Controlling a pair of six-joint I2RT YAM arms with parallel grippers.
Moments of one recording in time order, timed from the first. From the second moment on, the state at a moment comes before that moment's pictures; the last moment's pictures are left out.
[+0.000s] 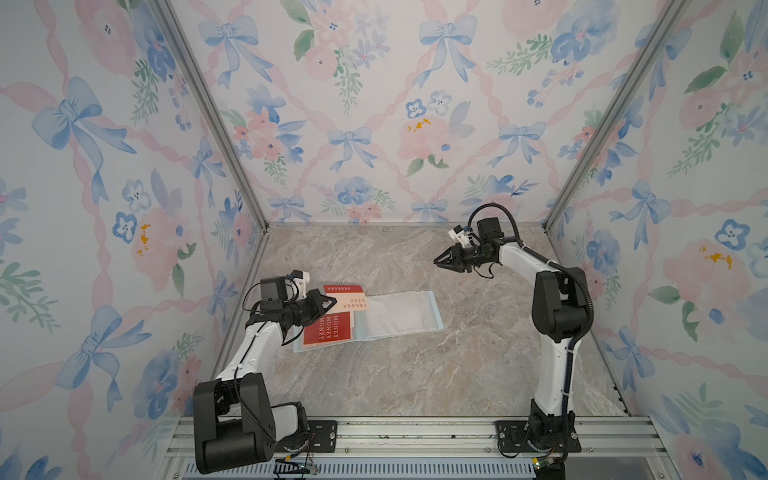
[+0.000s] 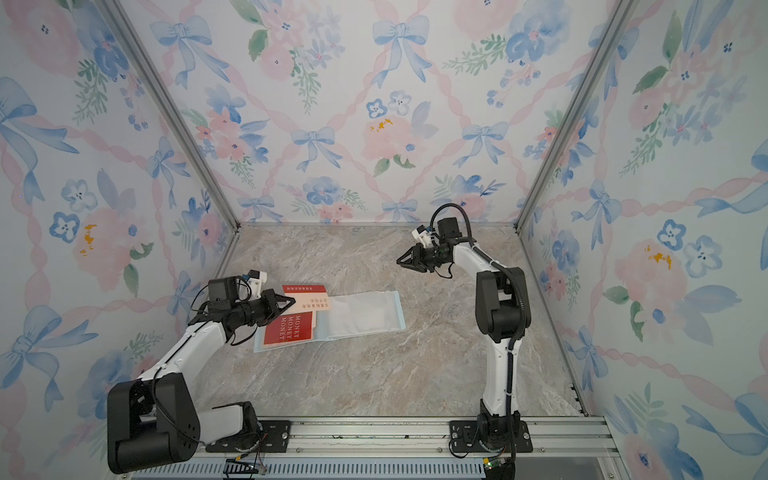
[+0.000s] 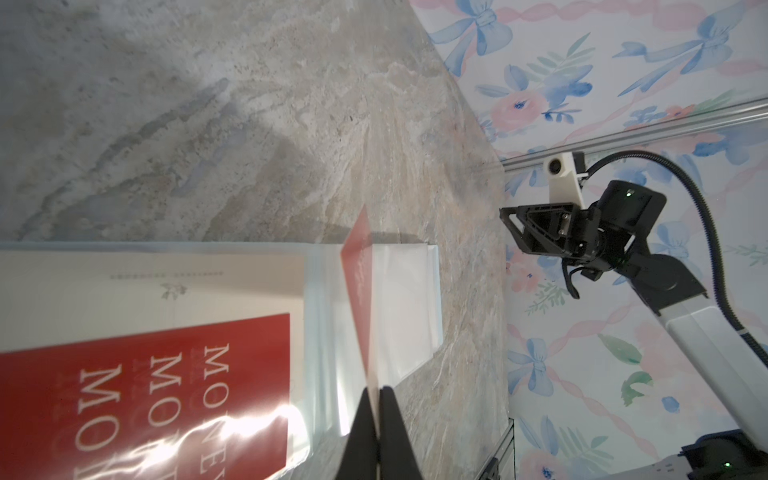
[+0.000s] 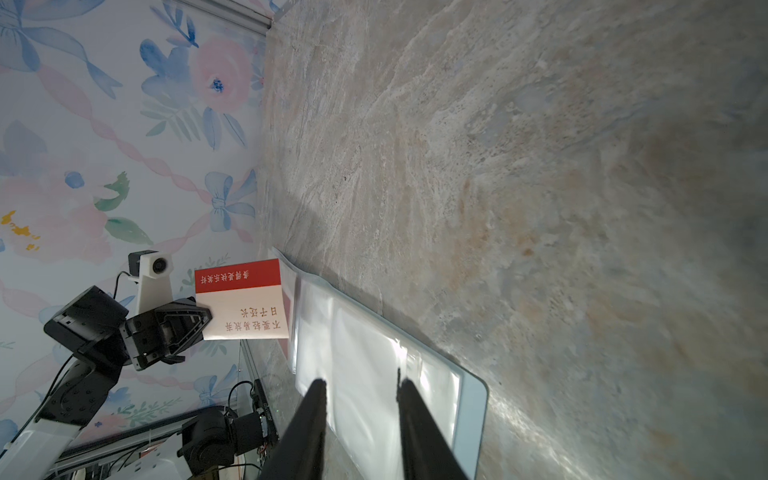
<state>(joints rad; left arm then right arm) 0.17 1.25 0.66 -0.30 0.79 -0.45 0.17 2.15 1.67 -0.54 -0.92 0.33</state>
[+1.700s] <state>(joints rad) 0.20 1.20 0.76 -0.63 0.76 -0.23 0.17 2.18 1.72 -0.60 -0.92 0.31</state>
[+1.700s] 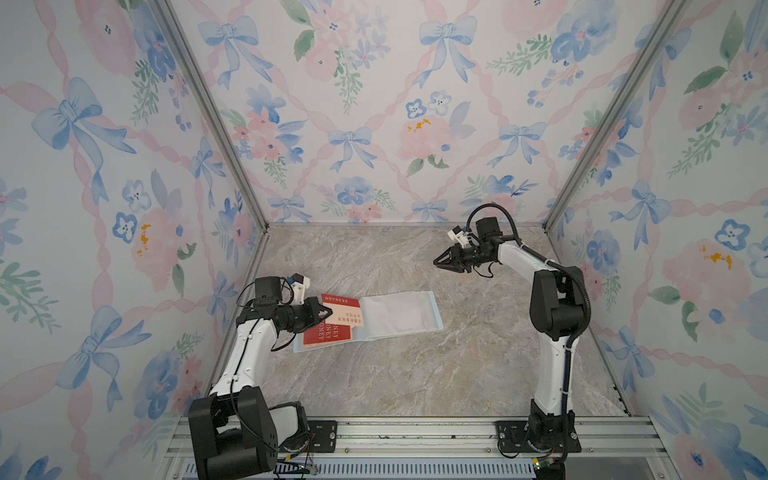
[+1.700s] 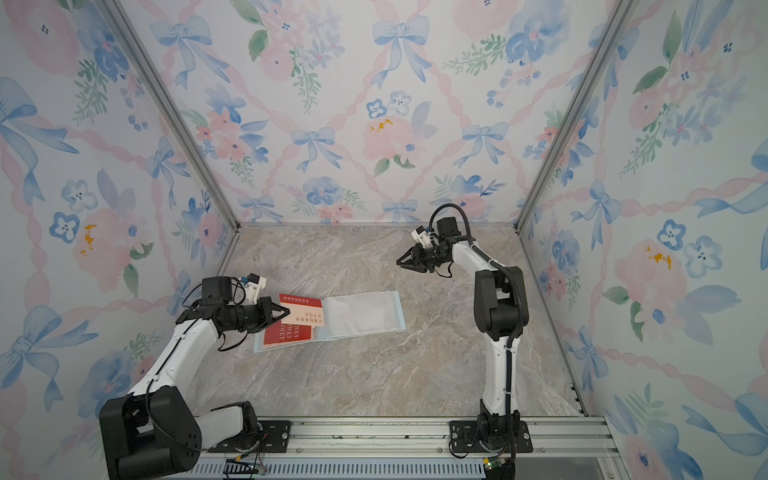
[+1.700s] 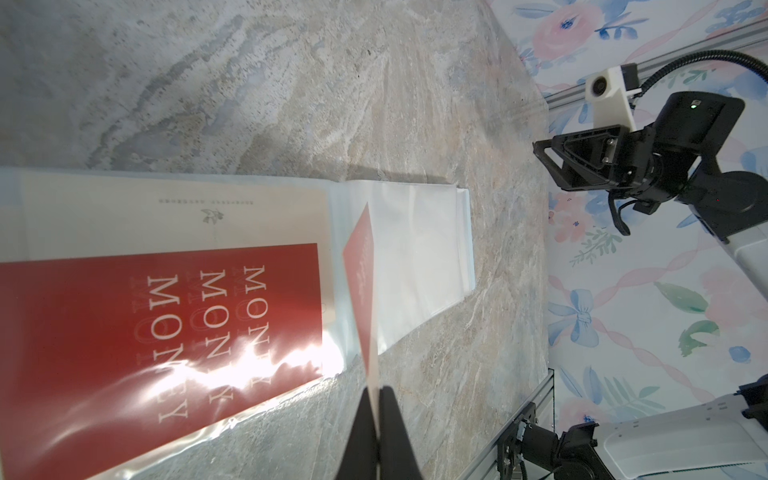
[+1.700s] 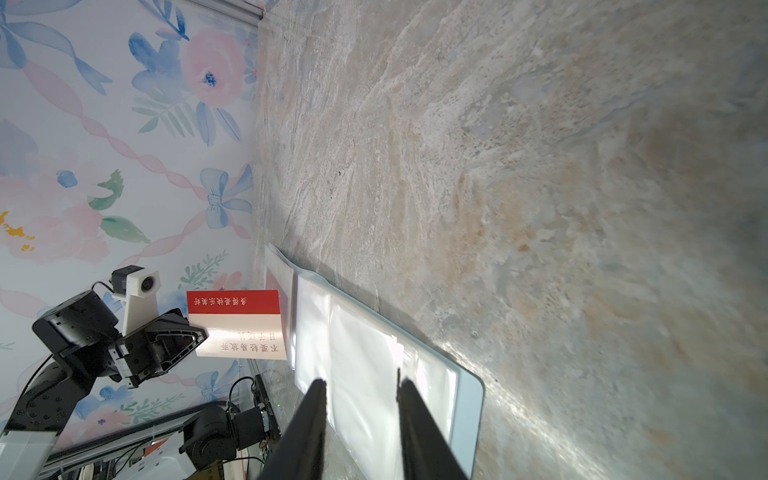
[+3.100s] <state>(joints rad) 0.10 1.33 0.74 -0.60 0.67 -0.24 0.17 2.20 1.73 -0.62 -0.90 0.29</state>
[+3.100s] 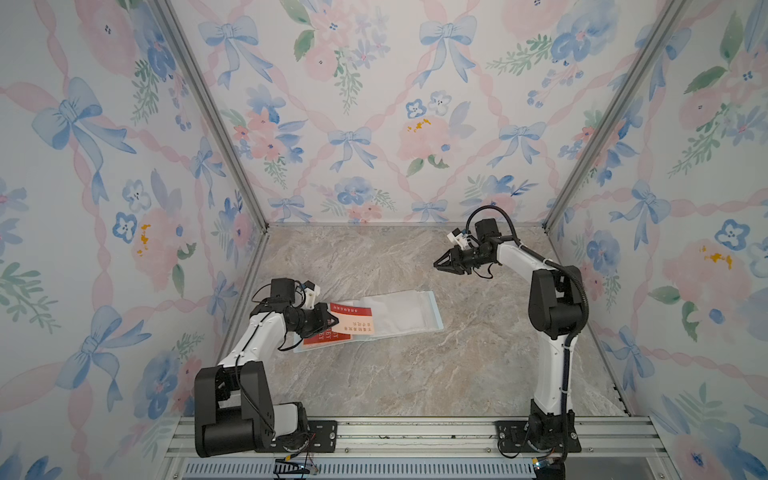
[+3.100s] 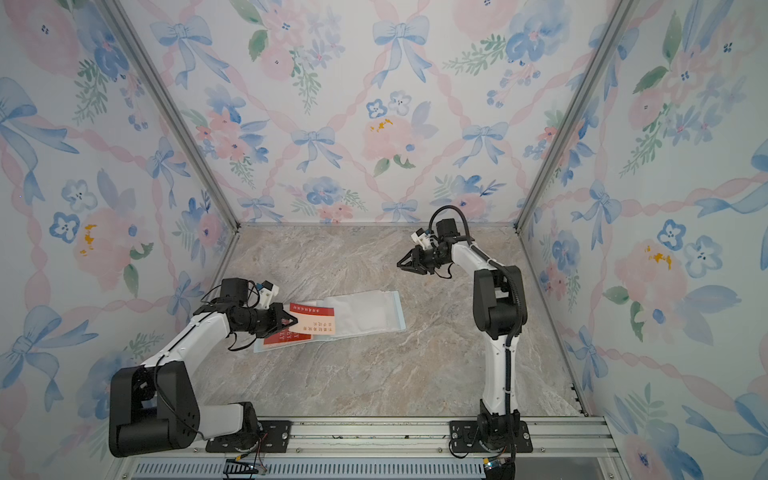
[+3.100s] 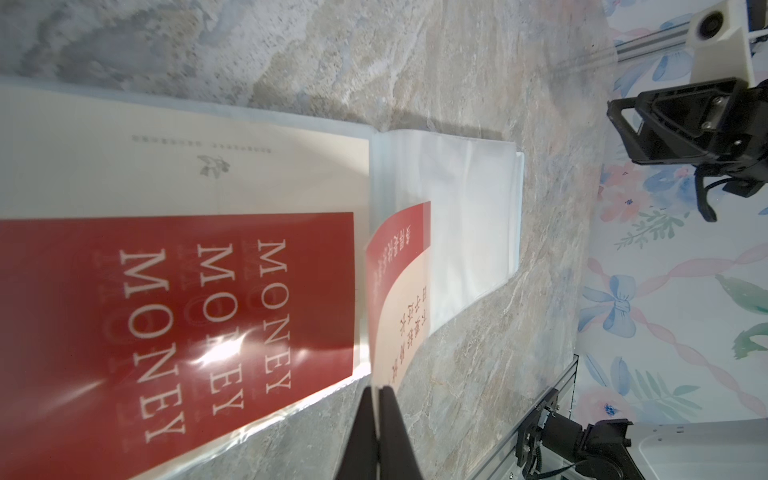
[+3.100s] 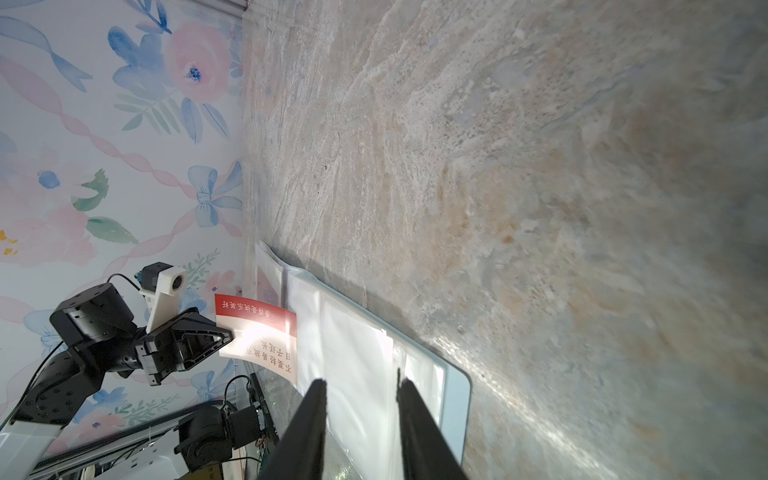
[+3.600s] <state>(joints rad) 0.03 1.37 0.76 -0.49 0.60 -0.36 0.17 2.20 1.73 -0.63 -0.90 0.29</state>
